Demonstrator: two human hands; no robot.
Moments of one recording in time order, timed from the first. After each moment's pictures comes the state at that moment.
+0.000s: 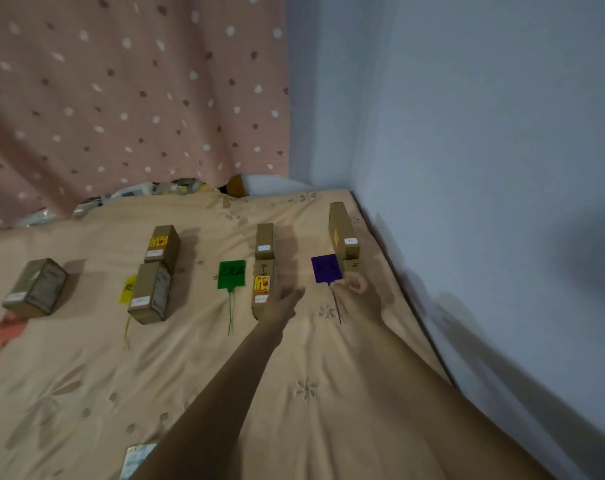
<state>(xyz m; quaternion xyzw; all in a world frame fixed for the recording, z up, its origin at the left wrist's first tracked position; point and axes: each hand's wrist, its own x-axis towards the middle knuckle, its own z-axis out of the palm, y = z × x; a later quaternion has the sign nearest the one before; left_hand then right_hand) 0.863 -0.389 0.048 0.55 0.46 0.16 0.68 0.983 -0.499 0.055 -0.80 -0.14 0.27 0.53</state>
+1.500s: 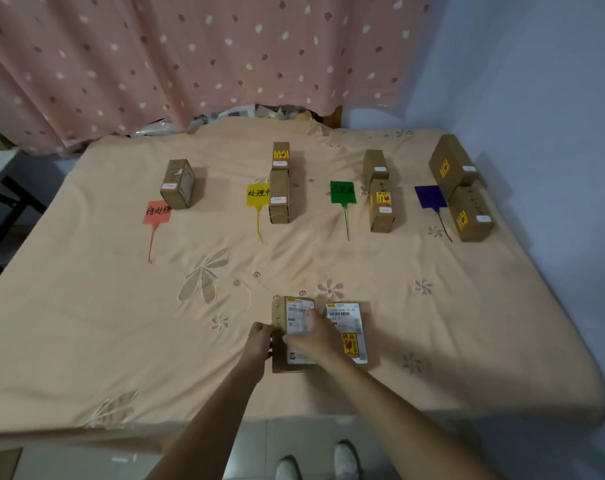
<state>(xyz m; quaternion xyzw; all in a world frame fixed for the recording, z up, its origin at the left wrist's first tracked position) 0.427 -0.378 -0.053 0.43 0.60 0.11 0.67 0.540 -0.454 -0.023 -0.84 -0.32 0.38 0.23</state>
